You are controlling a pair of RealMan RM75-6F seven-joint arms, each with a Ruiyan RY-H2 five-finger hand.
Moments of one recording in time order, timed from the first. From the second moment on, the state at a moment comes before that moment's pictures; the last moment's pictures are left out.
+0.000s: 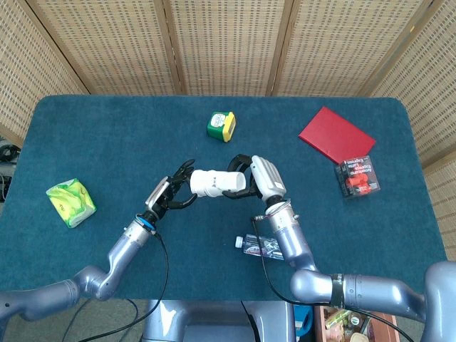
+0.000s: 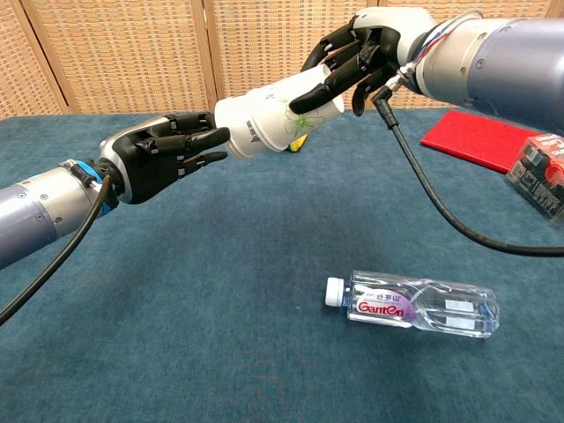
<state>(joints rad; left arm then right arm) -0.72 -1.72 -0.25 -1.24 1.38 0.93 -1.25 0.92 -1.56 0.49 -1.76 -0.57 1.13 -0.20</state>
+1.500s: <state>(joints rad) -0.55 -1.36 -0.24 -1.58 1.29 1.16 -0.41 0.76 -1.42 0.30 -1.77 -0.73 1.26 -0.37</state>
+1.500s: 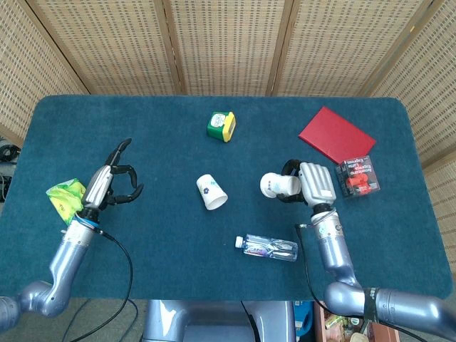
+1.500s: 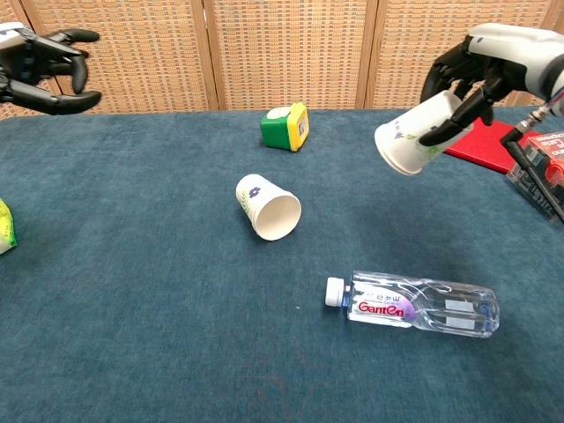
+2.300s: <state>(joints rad) -0.39 -1.17 -0.14 -1.76 1.26 1.33 0.15 0.69 -1.39 0.17 -1.70 -0.73 1.28 -0.64</state>
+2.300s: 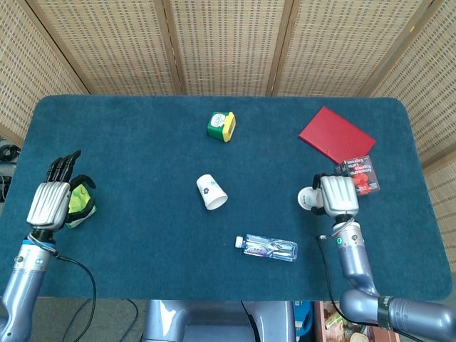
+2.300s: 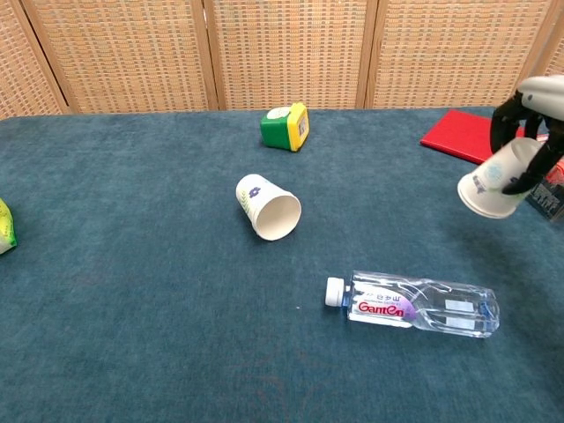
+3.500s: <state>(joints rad) -0.28 -1.17 -0.10 -1.81 1.34 1.43 0.19 0.62 -1.33 0.11 -1.76 -0.77 1.28 -0.70</state>
